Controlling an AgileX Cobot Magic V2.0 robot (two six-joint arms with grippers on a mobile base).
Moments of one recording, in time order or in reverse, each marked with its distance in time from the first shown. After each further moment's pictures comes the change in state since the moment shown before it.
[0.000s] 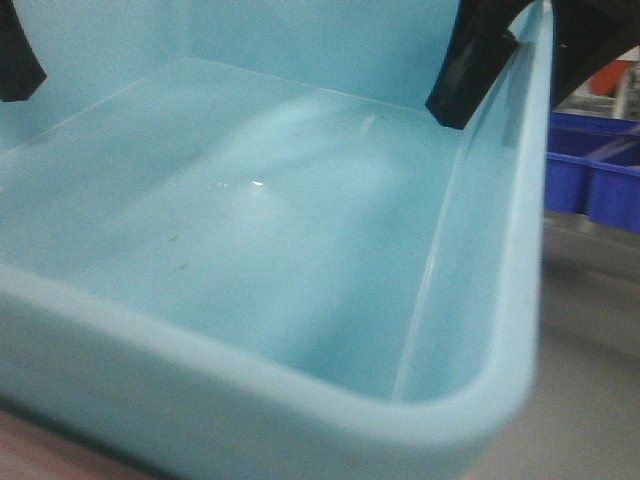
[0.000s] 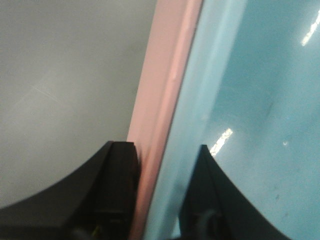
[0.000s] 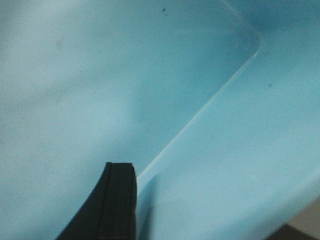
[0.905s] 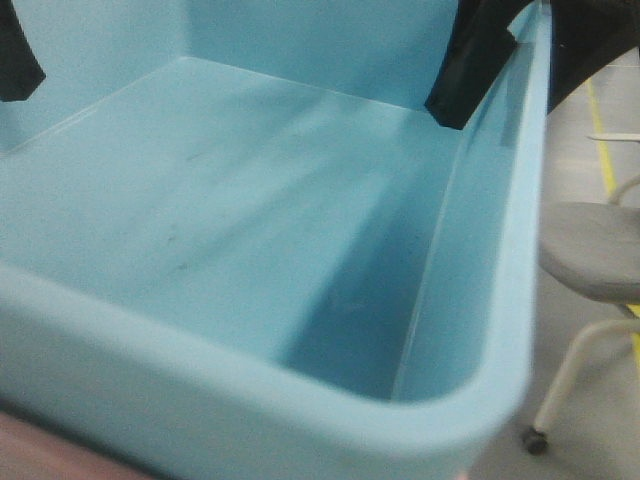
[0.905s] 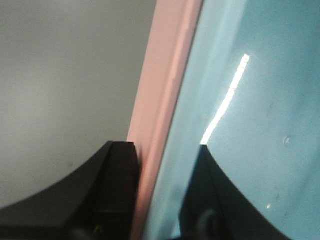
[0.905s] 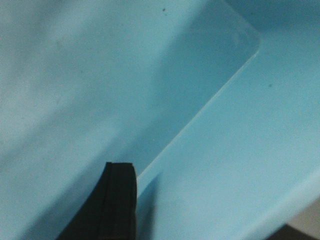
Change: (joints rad) left arm 0.000 0.000 0.000 0.002 0.002 0.000; right arm 0.000 0.000 0.000 0.002 0.000 0.000
